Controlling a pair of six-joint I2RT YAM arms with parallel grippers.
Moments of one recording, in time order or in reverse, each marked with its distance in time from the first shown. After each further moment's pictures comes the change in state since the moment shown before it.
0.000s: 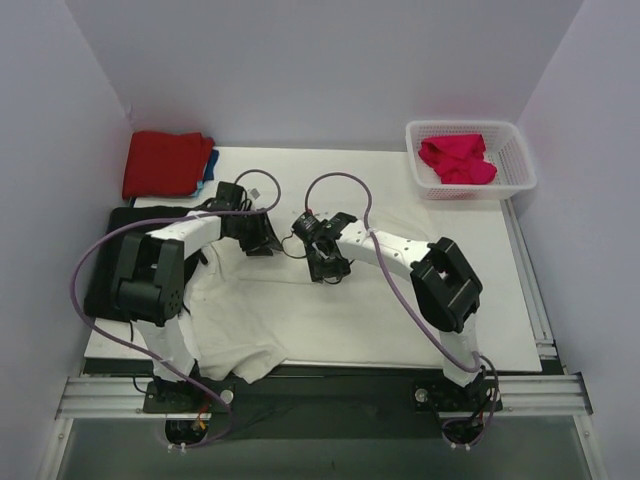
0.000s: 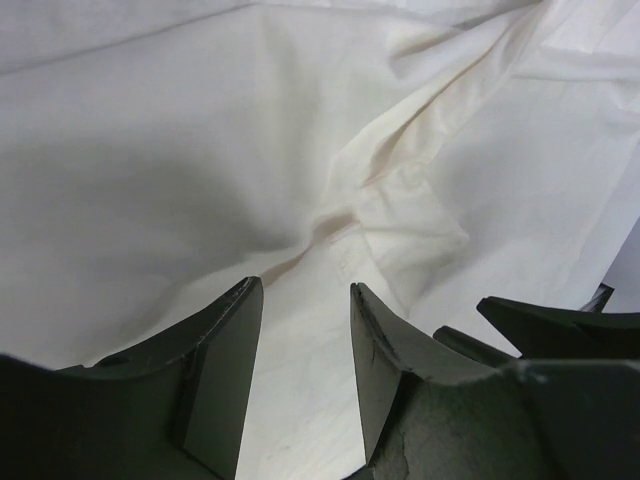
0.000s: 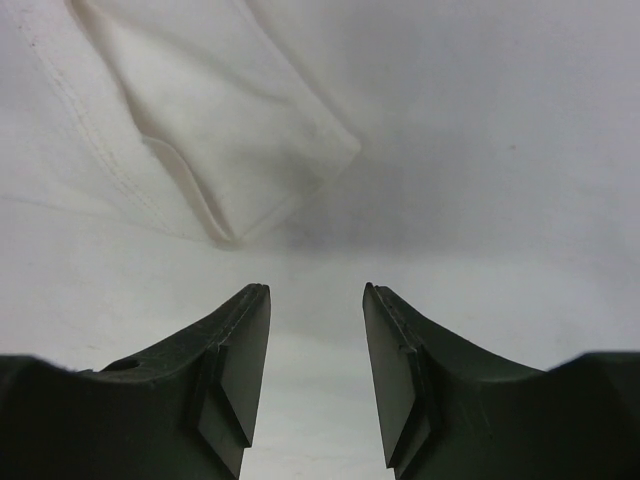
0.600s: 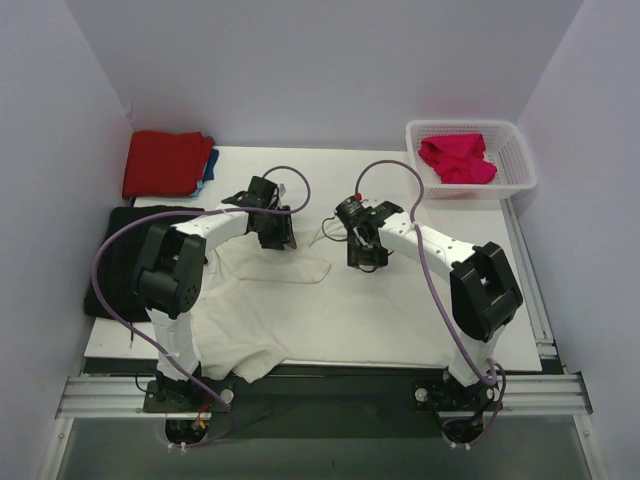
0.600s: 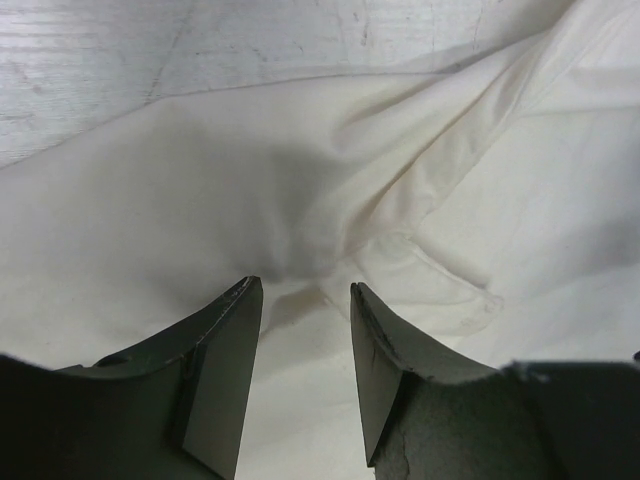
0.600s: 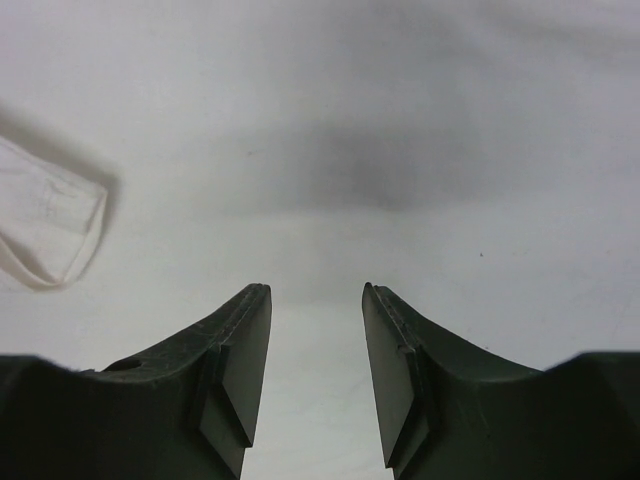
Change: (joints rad) left arm -0.168 0.124 0.184 -0.045 -0.243 0.068; right arm -0.178 -0.204 -0.169 -0.015 0.063 0.051
